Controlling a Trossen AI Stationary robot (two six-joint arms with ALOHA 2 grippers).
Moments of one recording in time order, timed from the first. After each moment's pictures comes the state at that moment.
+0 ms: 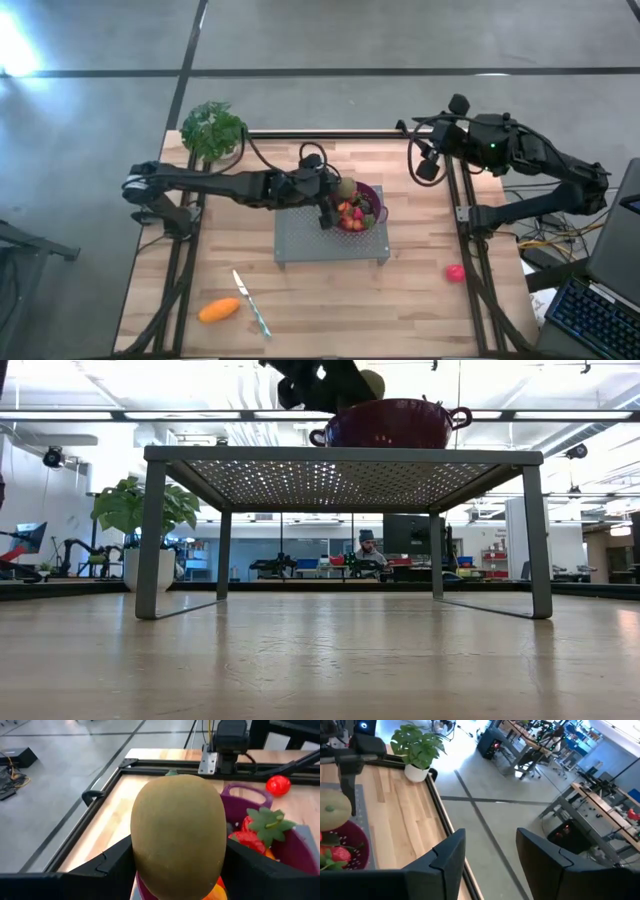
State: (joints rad) left arm -0.03 1.60 1.39 -0.23 -0.35 -0.03; right arm -0.12 0.99 1.38 -0.74 0.52 -0.31
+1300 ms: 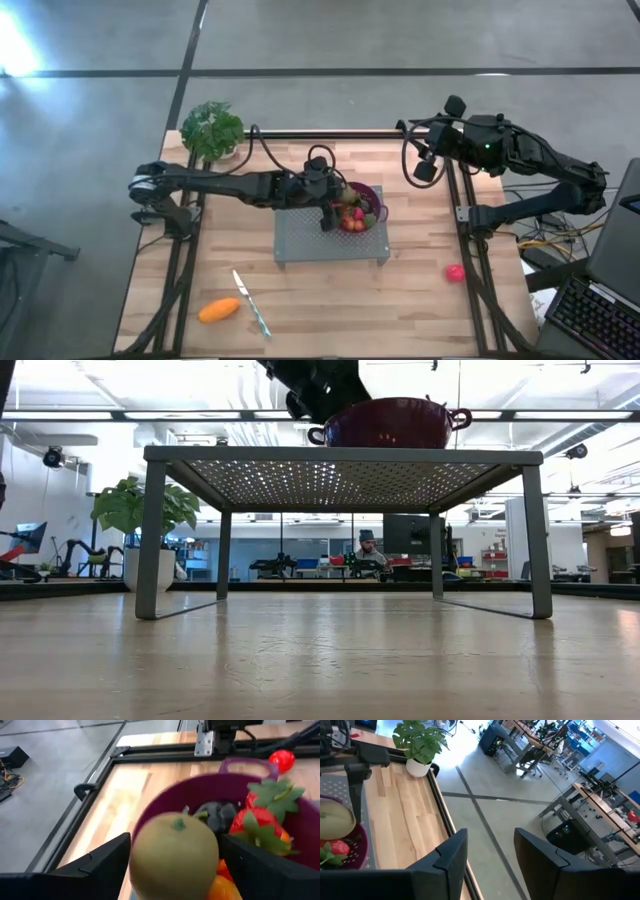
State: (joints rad) left arm -0.01 1.65 1.40 -0.26 -0.31 0.04; right arm -0.12 1.01 1.38 -0.75 0.52 -0.33
